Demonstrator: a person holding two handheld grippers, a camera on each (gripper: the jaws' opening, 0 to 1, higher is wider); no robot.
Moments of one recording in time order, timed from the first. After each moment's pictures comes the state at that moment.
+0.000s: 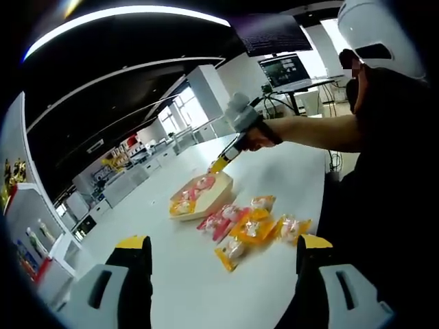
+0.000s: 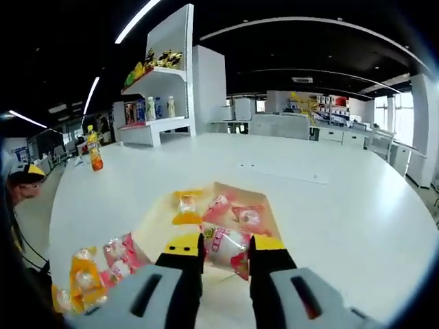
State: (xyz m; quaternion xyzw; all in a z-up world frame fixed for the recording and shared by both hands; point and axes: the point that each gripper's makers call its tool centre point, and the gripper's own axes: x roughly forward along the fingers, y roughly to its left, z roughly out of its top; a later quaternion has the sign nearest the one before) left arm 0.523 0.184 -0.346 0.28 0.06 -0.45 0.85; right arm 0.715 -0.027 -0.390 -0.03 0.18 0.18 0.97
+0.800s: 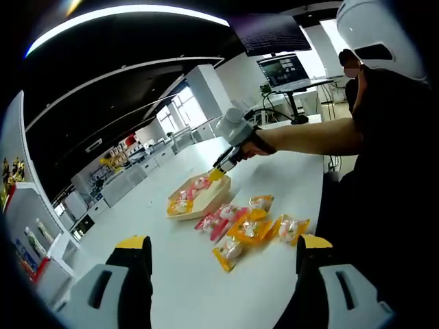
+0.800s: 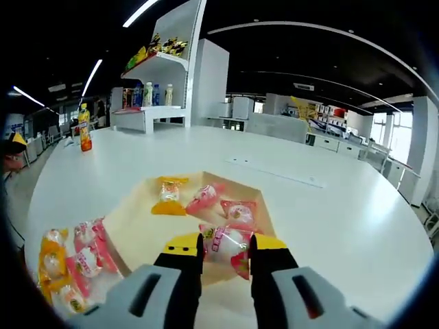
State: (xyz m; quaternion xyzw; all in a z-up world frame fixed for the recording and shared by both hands) left arm 0.522 0.183 -0.348 0.28 0.06 -0.45 0.84; right arm 0.736 -0.033 -0.411 -0.08 0.17 0.17 0.97
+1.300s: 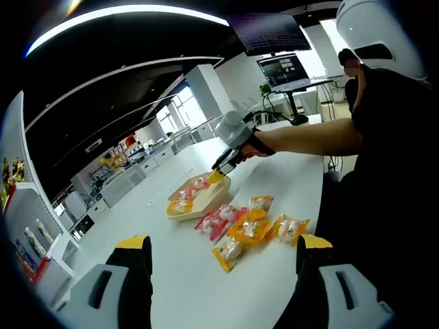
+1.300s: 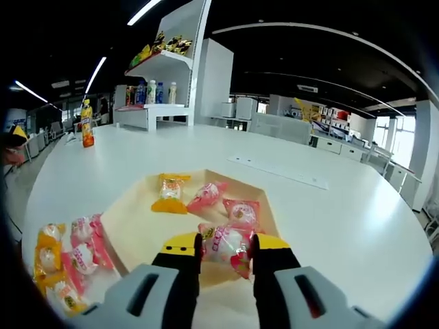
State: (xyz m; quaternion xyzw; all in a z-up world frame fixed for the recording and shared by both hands) left arm 0.522 0.182 -0.348 0.28 0.06 -0.45 0.84; right arm 0.739 -0.029 -0.418 -0.09 0.17 0.18 0.97
